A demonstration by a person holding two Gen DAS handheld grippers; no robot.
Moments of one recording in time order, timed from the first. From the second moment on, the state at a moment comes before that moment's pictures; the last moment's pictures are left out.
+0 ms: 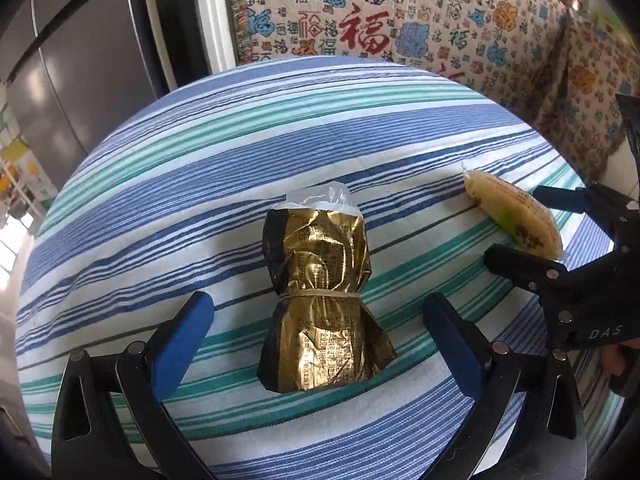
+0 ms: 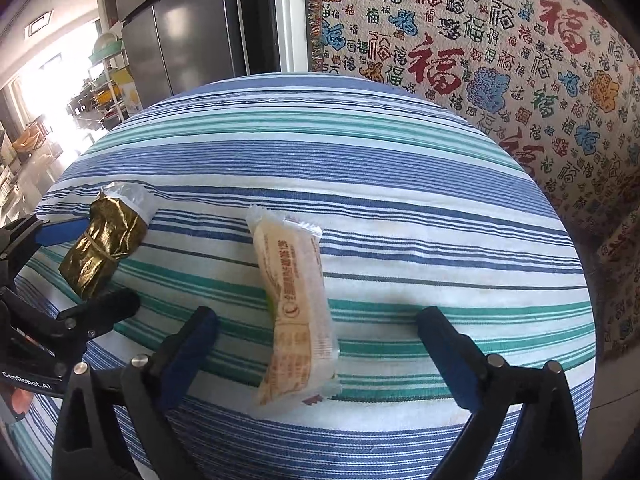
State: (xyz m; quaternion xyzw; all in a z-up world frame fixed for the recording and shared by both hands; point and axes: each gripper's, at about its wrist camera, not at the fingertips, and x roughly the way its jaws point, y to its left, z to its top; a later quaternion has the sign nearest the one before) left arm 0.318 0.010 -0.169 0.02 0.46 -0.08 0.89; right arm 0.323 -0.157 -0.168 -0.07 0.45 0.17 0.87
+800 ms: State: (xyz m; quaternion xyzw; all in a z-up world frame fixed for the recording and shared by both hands) left arm 0.315 0.022 -0.149 0.01 0.45 -0.10 0.89; right arm 0.322 -0.148 -0.150 -0.08 0.49 0.22 0.84
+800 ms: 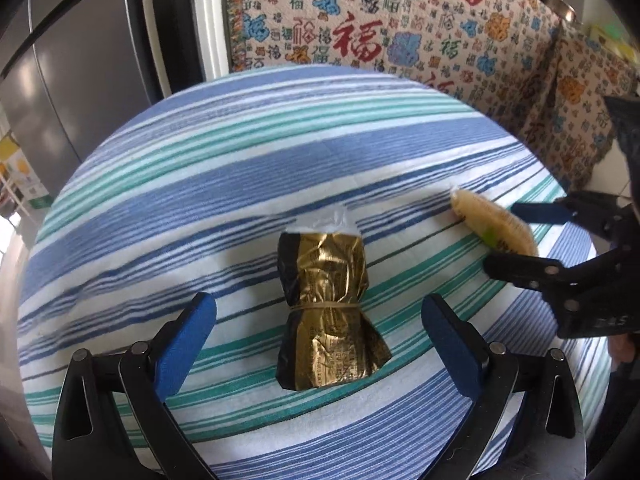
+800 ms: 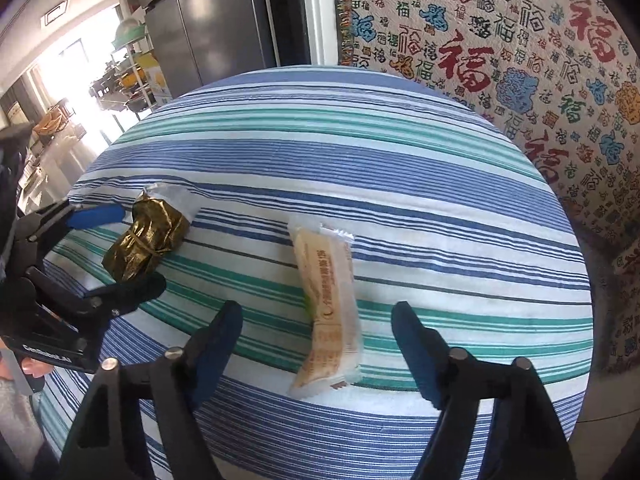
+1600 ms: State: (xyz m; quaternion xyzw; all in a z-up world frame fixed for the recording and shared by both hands) left arm 0.264 -0.124 -0.047 -0.01 0.37 -0.30 0.88; right arm 0.255 -0.336 -0.067 0.04 0.43 0.07 0.90
